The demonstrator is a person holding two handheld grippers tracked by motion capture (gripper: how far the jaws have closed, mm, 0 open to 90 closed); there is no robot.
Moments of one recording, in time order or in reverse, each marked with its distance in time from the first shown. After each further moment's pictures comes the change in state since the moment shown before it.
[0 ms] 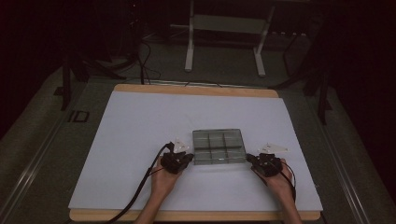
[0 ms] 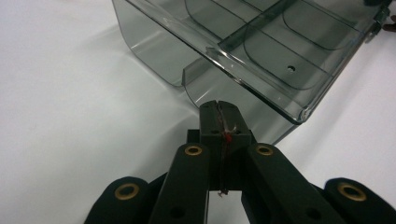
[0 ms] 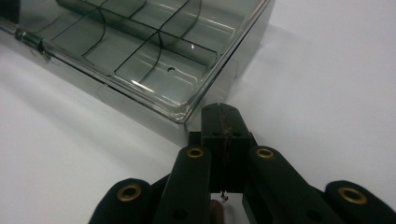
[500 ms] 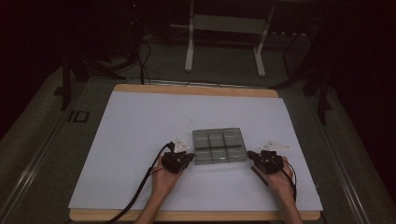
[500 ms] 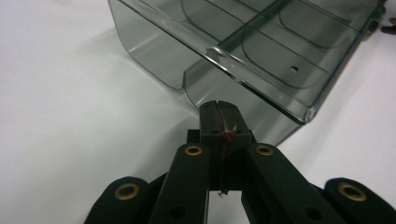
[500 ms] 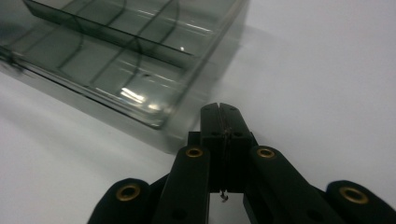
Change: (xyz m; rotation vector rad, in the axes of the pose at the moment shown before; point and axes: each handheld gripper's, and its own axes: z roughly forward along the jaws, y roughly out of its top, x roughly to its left) left arm -0.004 0.002 0.004 -0.008 -0.012 0.005; right arm -0.010 0.003 0.003 -0.013 -0.035 0.025
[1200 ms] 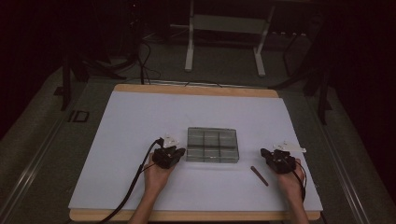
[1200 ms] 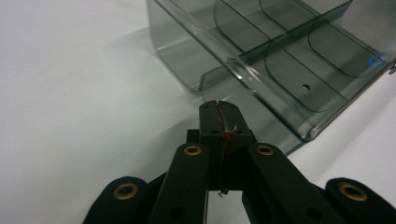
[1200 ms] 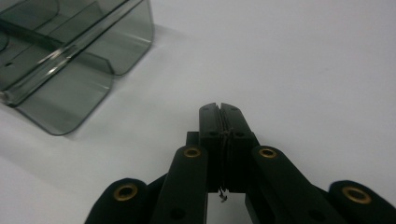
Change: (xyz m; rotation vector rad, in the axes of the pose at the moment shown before) left arm 0.029 -0.004 -0.010 -0.022 0.052 -0.059; right arm -0.026 -0.010 -0.021 -0.038 -0.126 0.064
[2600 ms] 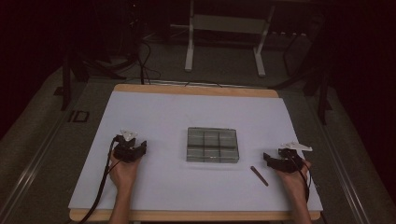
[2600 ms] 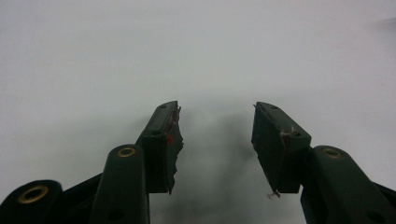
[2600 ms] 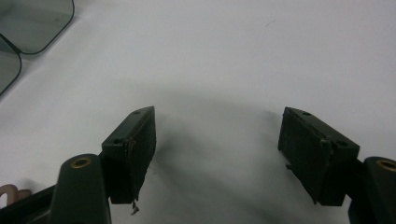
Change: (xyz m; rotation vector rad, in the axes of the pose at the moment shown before) left arm 0.093 -0.038 -0.051 -0.011 0.415 -0.209; right arm -0.033 -0.016 0.009 0.078 -0.084 0.112
